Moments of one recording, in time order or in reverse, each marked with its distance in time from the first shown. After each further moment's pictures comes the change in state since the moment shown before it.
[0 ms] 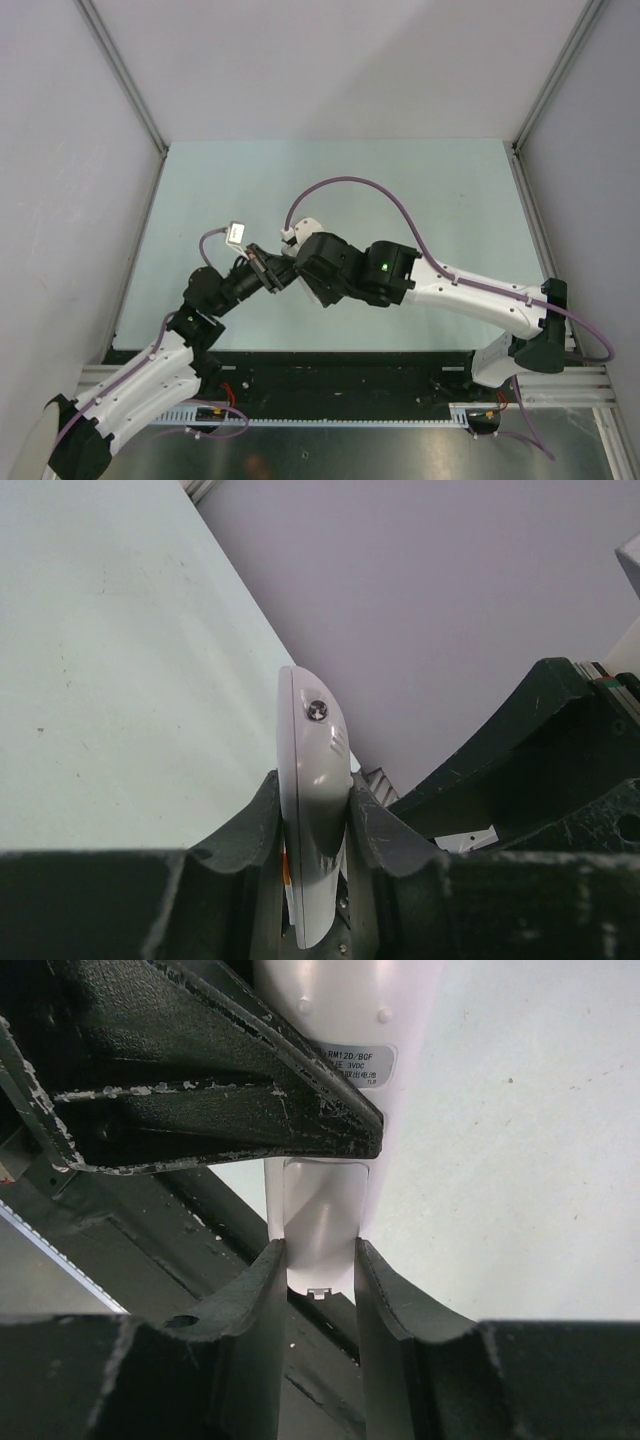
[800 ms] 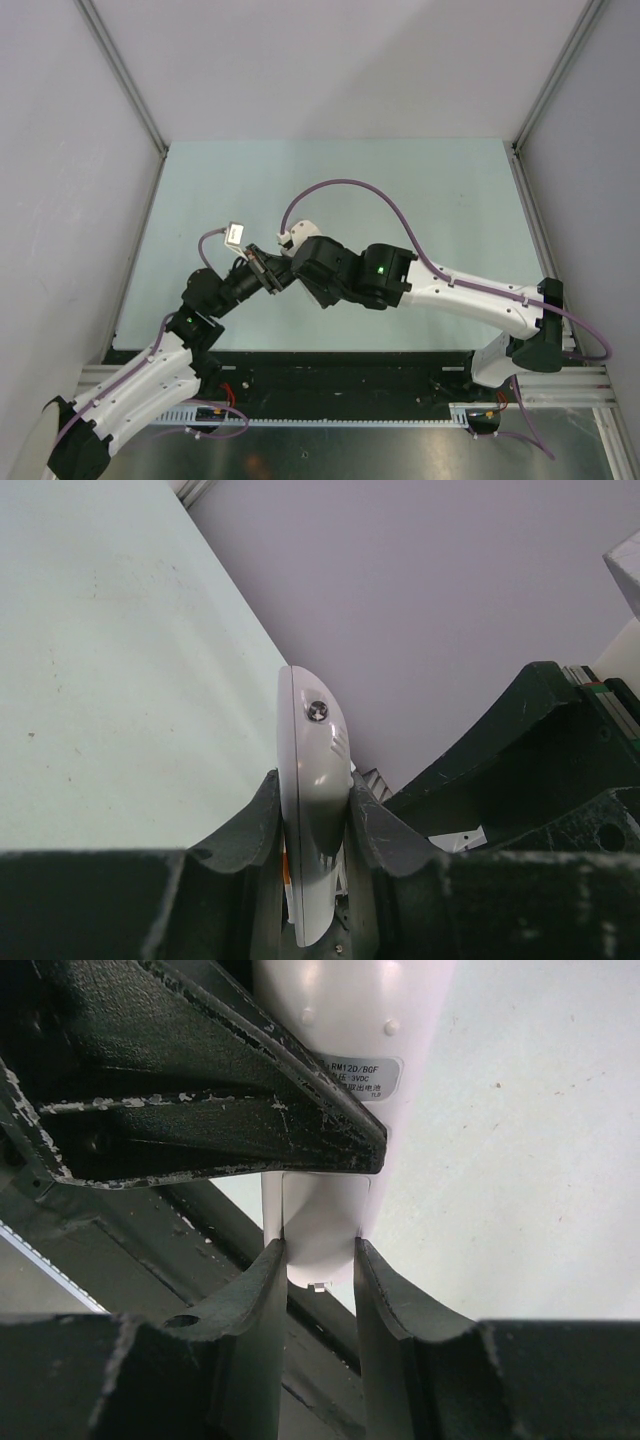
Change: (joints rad) left arm -0.014 -0.021 0.000 0.000 -0.005 -0.001; right arm 0.021 0.015 0.012 -0.006 0.043 -0.015
